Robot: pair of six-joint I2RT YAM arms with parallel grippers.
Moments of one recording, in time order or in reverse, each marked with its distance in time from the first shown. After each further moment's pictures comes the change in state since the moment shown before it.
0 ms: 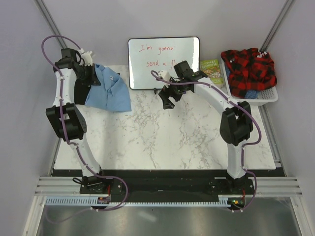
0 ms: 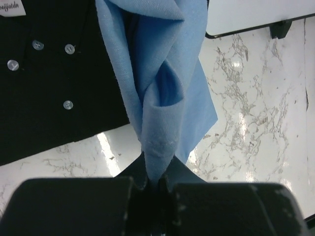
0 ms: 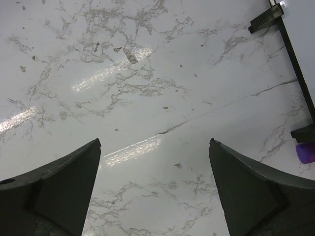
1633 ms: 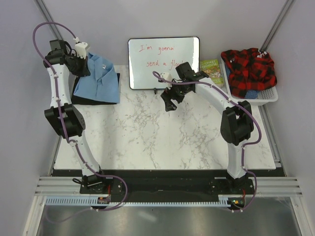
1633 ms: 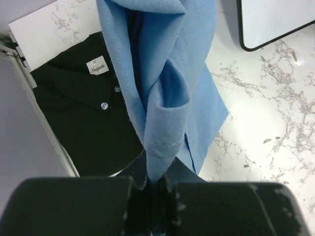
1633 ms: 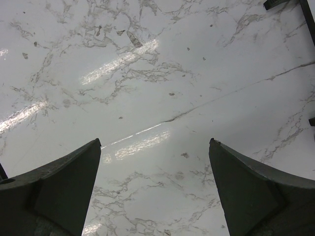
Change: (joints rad) left arm 0.047 0.097 0.291 -0.065 -0.006 0.304; right arm -0.021 0.000 -0.024 -0.041 -0.019 -0.008
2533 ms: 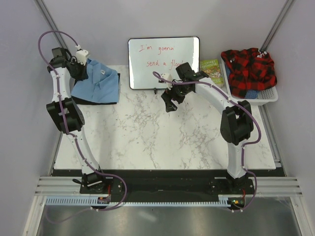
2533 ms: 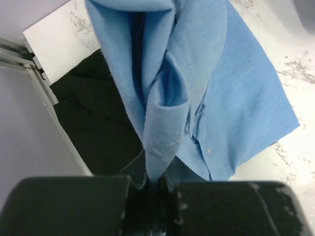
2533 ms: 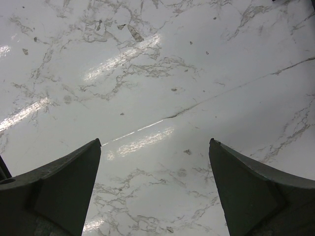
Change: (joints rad) left arm 0.055 0.176 0.004 0.163 0.017 0.152; right arm -0.004 0.005 0.000 -0.019 0.000 0.000
